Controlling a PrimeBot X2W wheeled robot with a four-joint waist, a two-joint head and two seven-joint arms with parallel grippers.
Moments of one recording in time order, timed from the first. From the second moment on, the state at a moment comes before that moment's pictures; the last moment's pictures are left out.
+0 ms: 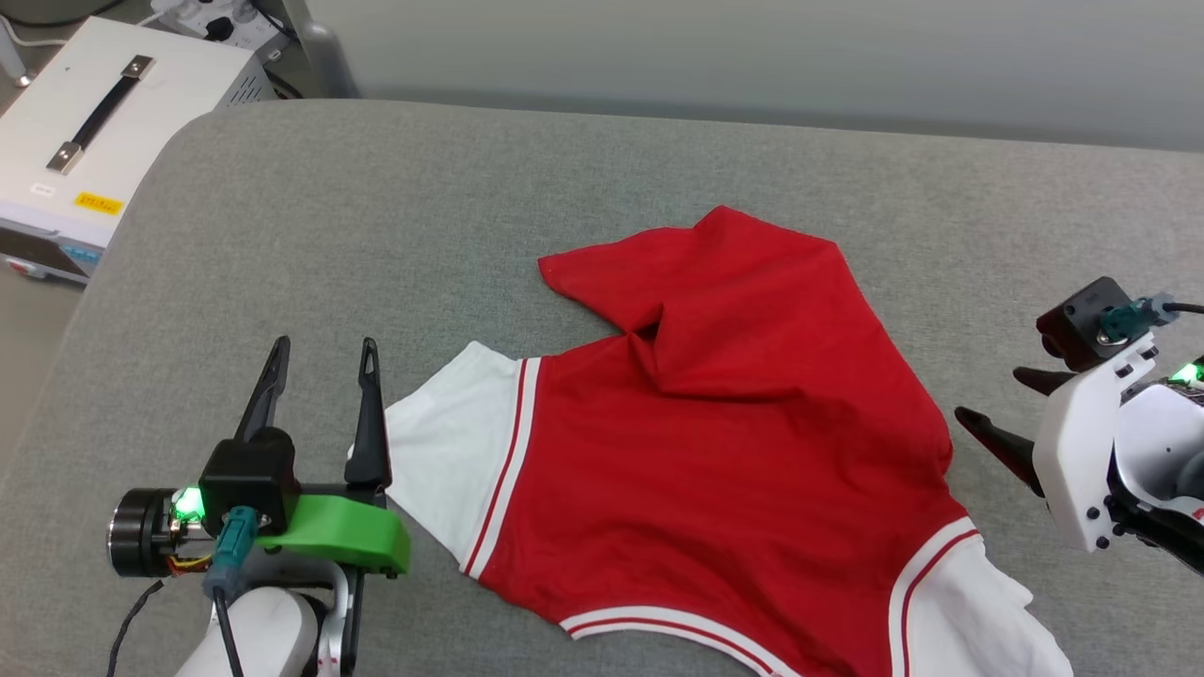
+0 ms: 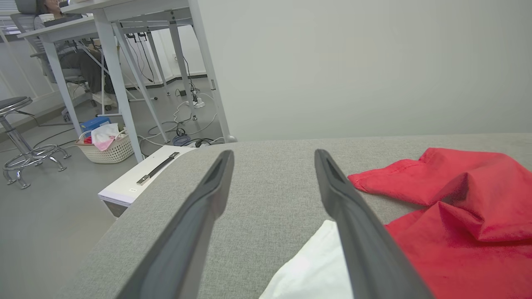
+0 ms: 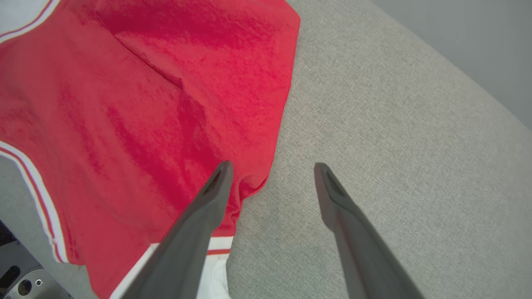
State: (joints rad) left arm -0.18 0.46 -0.45 0.00 -0.44 0.39 -0.26; right arm -0.40 -0.73 0.51 -0.04 0.66 0.13 0.60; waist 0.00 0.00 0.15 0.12
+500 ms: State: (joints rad) left arm -0.14 0.25 -0.27 0.02 -0.24 0.22 -0.26; right arm -0.51 -0.72 0.75 0.24 0.75 0.13 0.62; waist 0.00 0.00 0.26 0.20
